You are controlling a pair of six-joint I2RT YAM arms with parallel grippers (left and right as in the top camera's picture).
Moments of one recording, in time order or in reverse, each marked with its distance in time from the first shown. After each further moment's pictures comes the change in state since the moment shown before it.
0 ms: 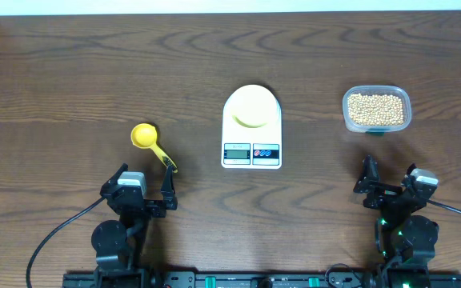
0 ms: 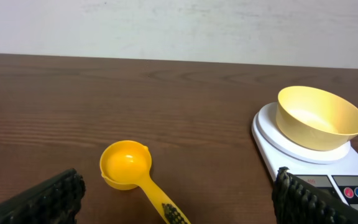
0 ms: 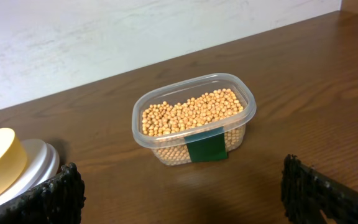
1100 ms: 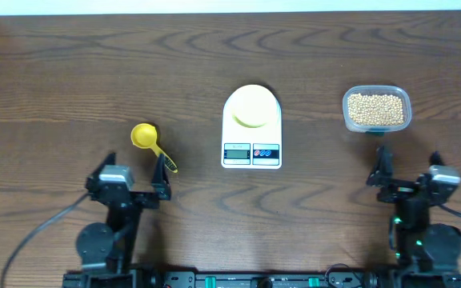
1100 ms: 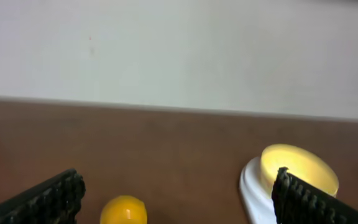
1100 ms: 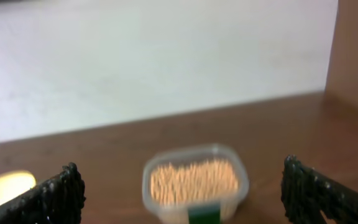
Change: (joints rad) left arm -0.001 0.143 0.188 0.104 -0.011 -0.054; right arm 0.000 0.045 0.217 0.011 0.004 -0.134
